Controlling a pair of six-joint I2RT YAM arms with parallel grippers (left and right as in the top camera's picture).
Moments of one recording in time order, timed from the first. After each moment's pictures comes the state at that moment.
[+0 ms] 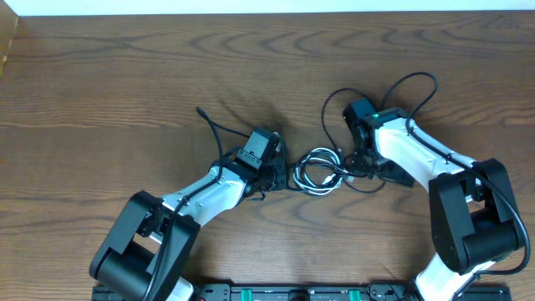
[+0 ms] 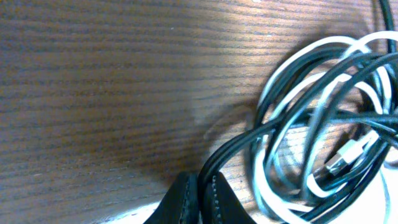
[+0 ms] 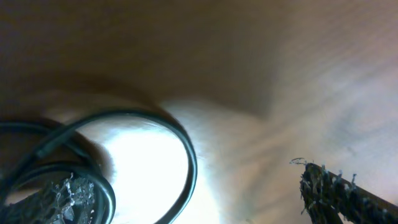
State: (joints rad) left arm -0.55 1.69 0.77 -0.20 0.24 -0.61; right arm 0.34 1.85 1.12 -1.01 0.35 0.79
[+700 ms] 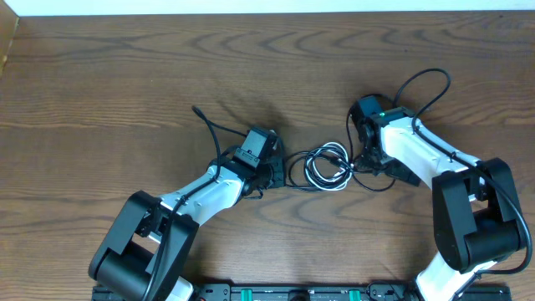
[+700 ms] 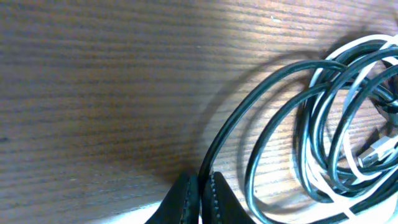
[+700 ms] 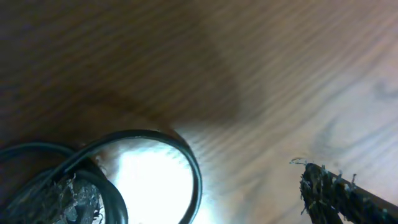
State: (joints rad) left arm -0.54 1.68 0.77 -0.20 0.21 -0.61; right arm 0.31 1.85 1.11 -0.94 0.41 0.82
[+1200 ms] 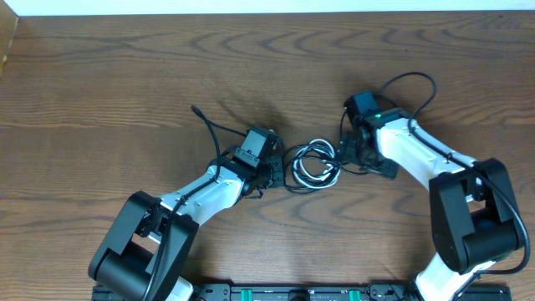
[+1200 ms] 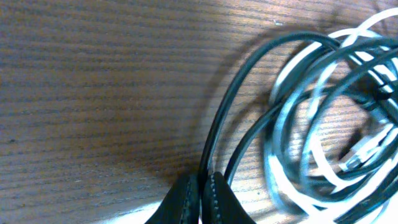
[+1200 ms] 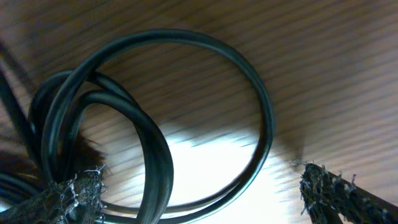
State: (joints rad) left arm -0.54 1.68 0.77 -0.20 0.20 -0.61; right arm 0.35 1.85 1.11 -0.77 0.08 0.71
